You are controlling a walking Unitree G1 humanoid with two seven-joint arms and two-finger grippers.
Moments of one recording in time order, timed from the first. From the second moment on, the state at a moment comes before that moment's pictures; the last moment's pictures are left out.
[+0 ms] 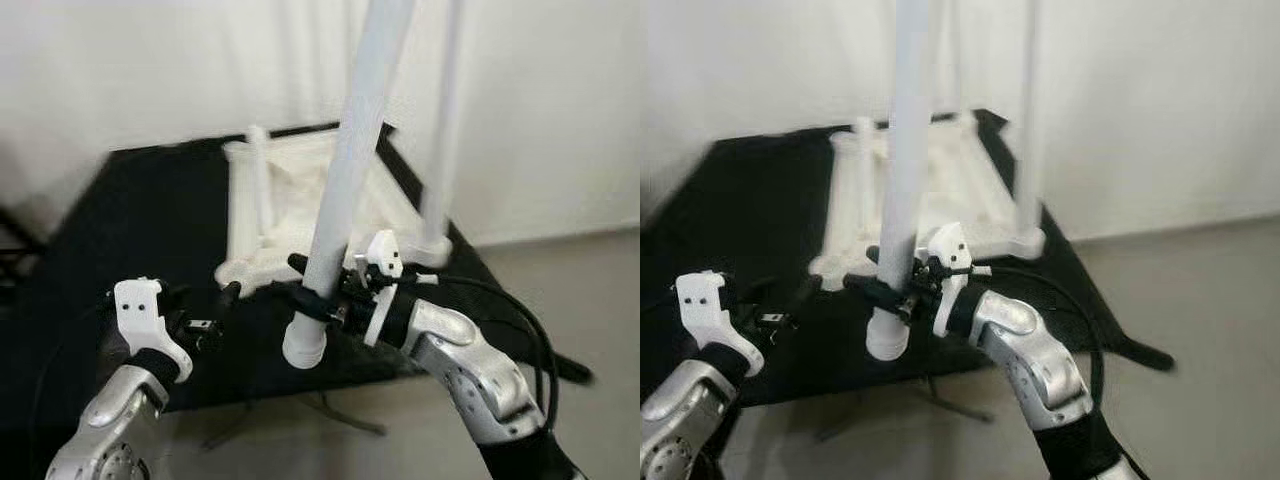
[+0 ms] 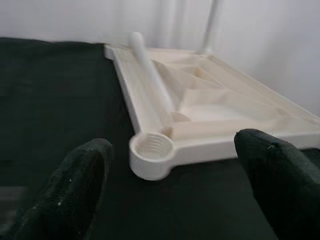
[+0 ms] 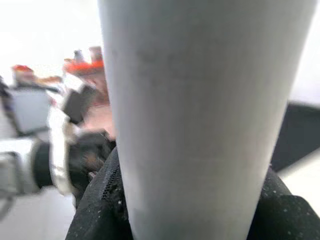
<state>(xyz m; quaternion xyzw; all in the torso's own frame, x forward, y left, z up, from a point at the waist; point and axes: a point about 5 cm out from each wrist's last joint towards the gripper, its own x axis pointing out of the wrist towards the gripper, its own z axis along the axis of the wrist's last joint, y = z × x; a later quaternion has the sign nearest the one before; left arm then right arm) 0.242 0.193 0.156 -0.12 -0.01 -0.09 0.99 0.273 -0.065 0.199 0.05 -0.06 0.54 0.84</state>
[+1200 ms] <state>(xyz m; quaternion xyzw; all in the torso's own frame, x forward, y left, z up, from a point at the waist) 0.250 0.182 0.152 -0.11 -0.02 -0.05 0.99 0.279 -0.071 0.194 -0.01 -0.06 0.53 0.84</state>
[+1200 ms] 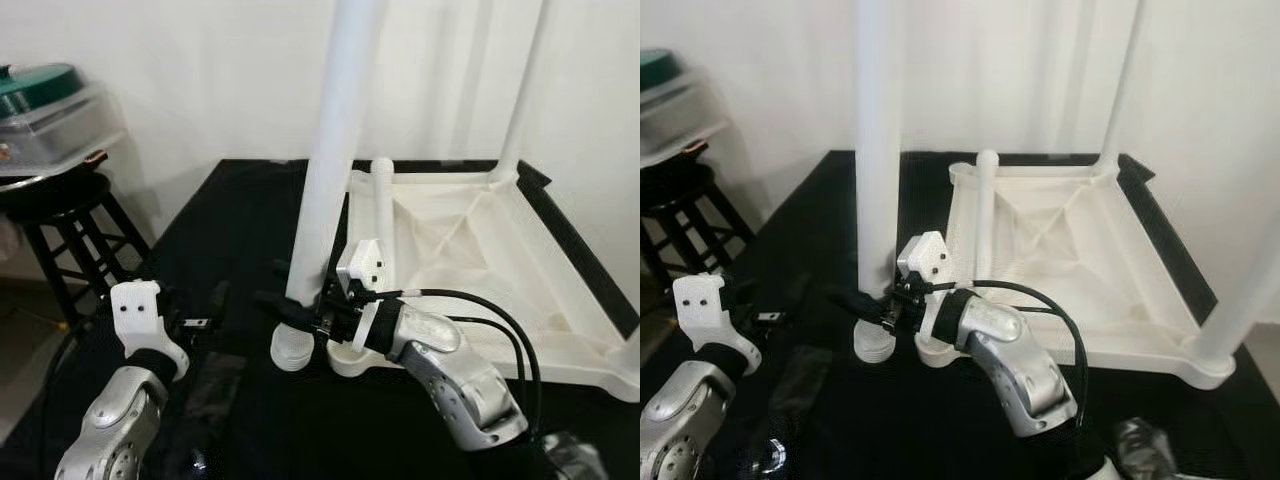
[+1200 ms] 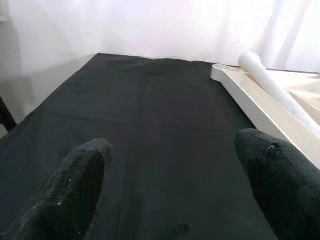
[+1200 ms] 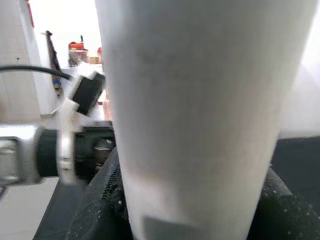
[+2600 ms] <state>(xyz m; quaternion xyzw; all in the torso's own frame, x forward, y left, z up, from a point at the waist) 0.243 0.174 0.172 -0.08 -0.05 -0.04 0.99 0.333 -0.074 0.246 -0.06 -0.09 0.60 0.80</state>
